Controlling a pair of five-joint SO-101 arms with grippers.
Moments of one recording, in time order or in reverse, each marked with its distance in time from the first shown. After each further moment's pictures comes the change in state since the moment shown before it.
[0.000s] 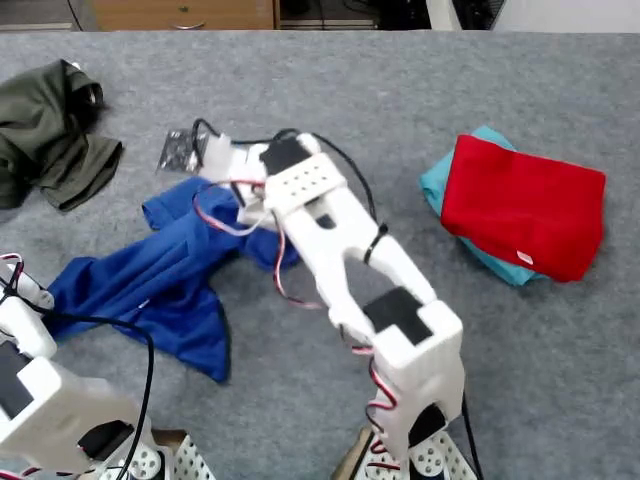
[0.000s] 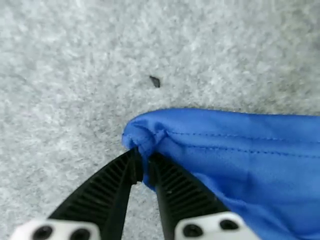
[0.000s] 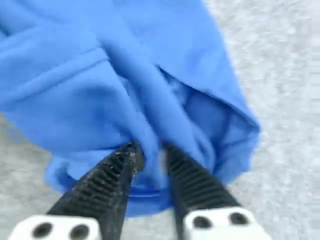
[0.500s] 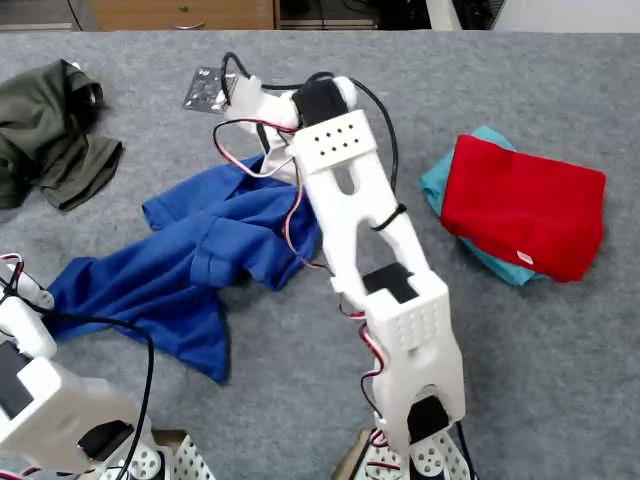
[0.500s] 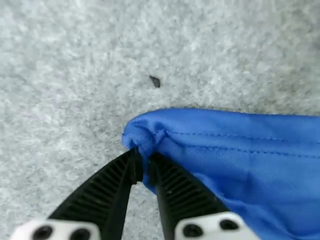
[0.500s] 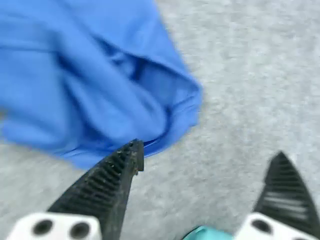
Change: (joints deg) left arm 0.0 0.0 0.0 0.0 0.0; right arm 2.8 10.1 -37.5 29.6 0.0
